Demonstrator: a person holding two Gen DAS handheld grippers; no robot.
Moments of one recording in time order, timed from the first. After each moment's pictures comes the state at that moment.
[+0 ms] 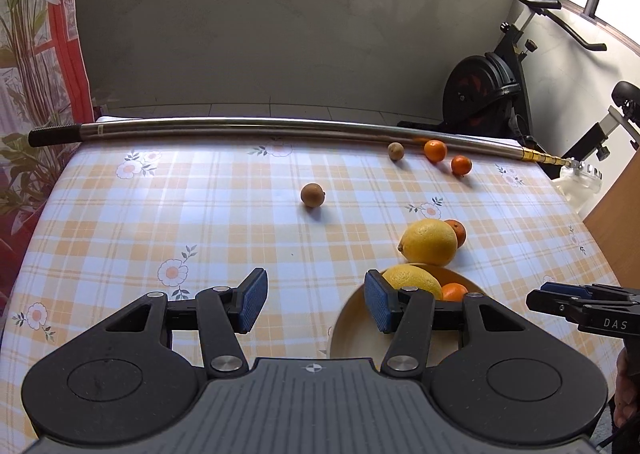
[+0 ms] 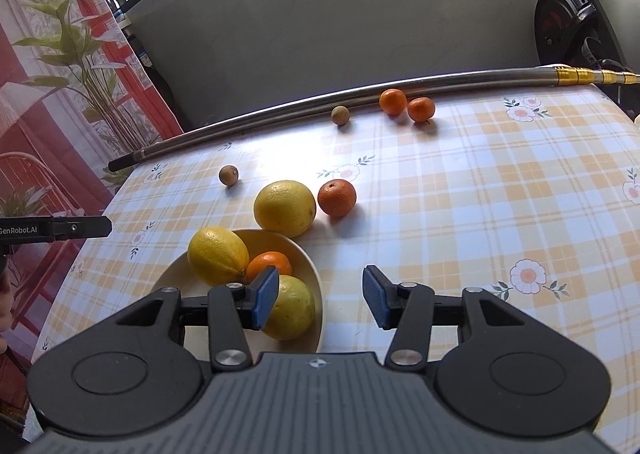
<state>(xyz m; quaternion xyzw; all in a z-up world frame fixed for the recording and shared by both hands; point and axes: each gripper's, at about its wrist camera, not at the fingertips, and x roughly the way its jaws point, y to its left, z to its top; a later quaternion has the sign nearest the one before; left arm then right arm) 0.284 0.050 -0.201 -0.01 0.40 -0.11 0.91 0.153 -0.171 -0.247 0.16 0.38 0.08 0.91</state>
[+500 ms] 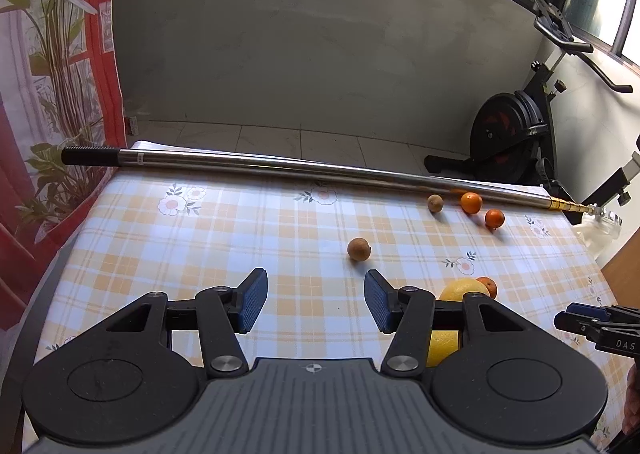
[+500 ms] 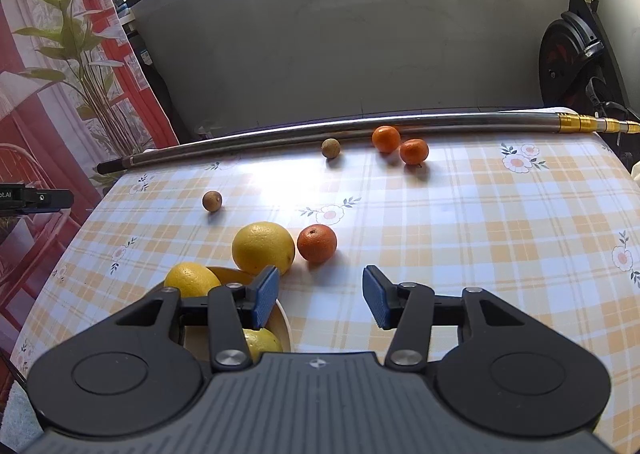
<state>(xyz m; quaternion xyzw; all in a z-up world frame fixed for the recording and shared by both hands) 0.312 0.079 -0.173 -0.03 0.38 -0.07 0.92 0.182 -0.181 -0.234 0.12 0.37 0.08 0.92</state>
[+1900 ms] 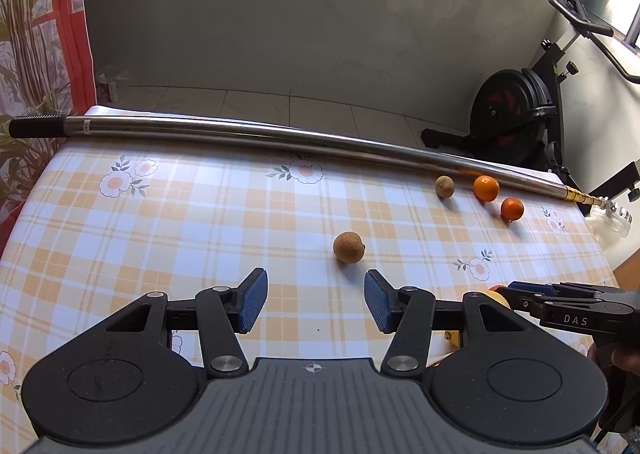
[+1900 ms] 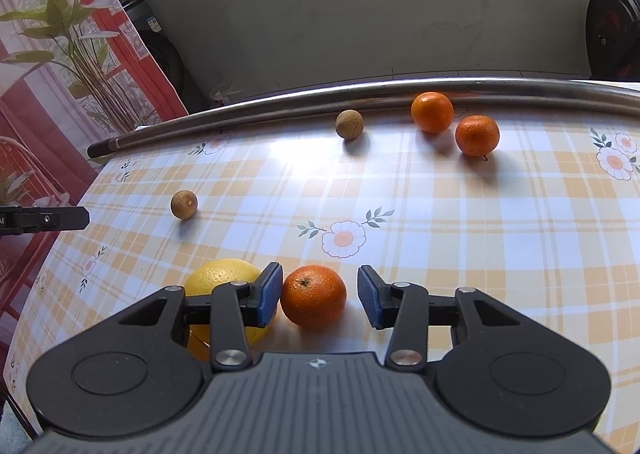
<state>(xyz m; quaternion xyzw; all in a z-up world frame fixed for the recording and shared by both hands) 0.380 0.053 -0.231 -0.05 0.43 -0.08 0.90 0.295 -0.178 -0.296 0.14 0.42 0.14 0.89</state>
